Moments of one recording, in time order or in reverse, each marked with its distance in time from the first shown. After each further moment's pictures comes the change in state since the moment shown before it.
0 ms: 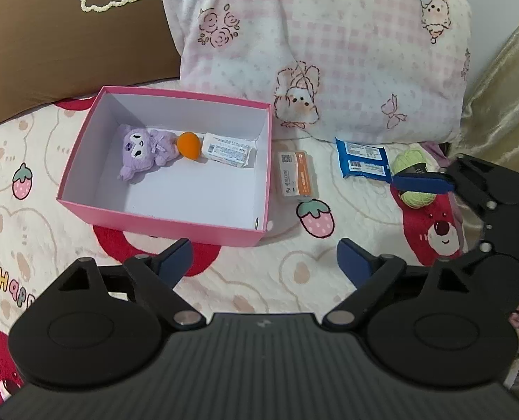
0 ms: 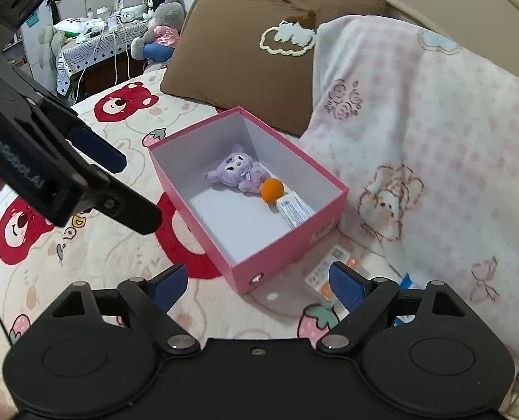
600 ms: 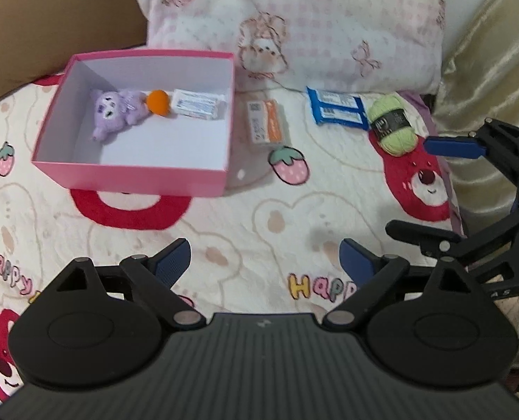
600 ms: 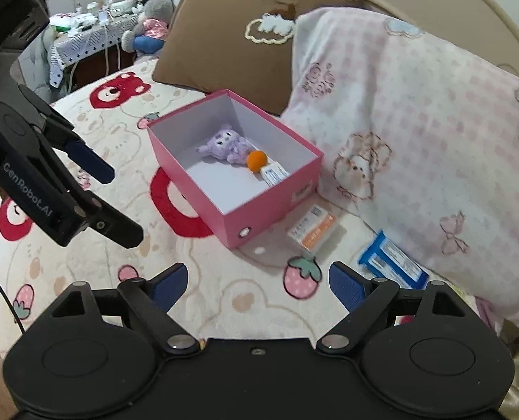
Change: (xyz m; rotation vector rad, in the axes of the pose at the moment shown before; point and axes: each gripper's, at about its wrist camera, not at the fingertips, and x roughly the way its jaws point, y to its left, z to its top) left arm 0.007 -0.042 -0.044 0.064 0.101 -0.033; right arm -0.049 0.001 -0.049 0.020 0.038 -0.069
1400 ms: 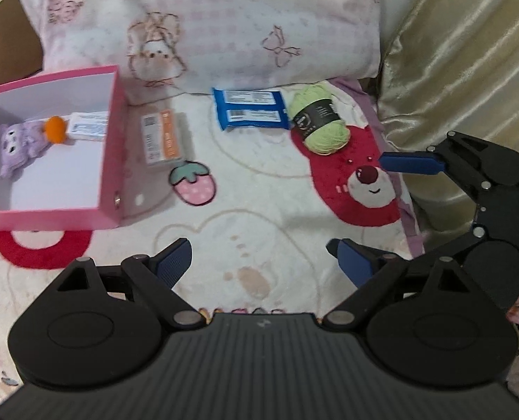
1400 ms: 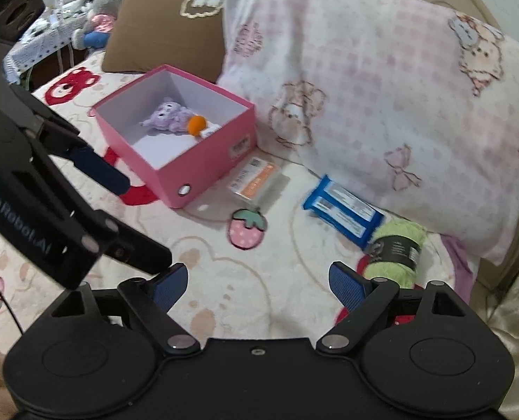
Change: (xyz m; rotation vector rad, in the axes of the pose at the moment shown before) left arm 0.056 -0.097 0.035 0.106 0.013 -0.131; right arm 0.000 -0.063 -0.047 0.120 0.050 -0.101
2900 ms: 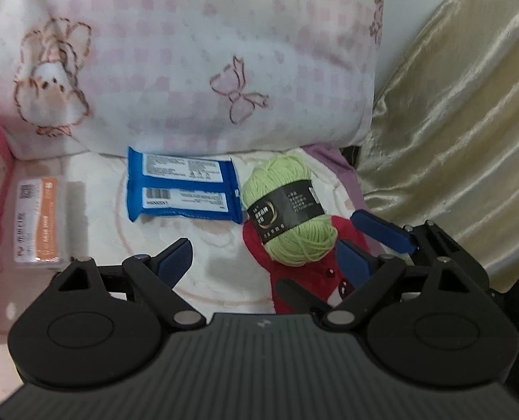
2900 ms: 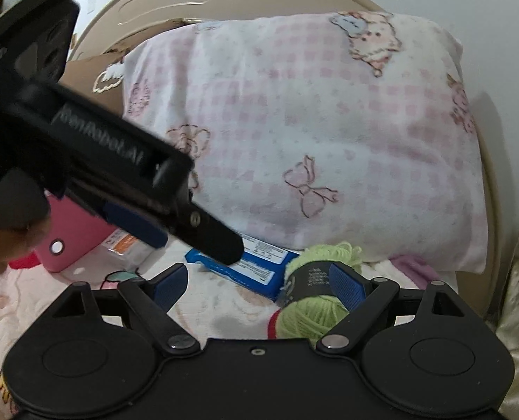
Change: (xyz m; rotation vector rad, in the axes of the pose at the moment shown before) left arm 0.162 -0.017 0.070 -0.054 -0.236 -0.158; right arm 0.099 -0.096 -0.082 0.176 -0.435 -0.142
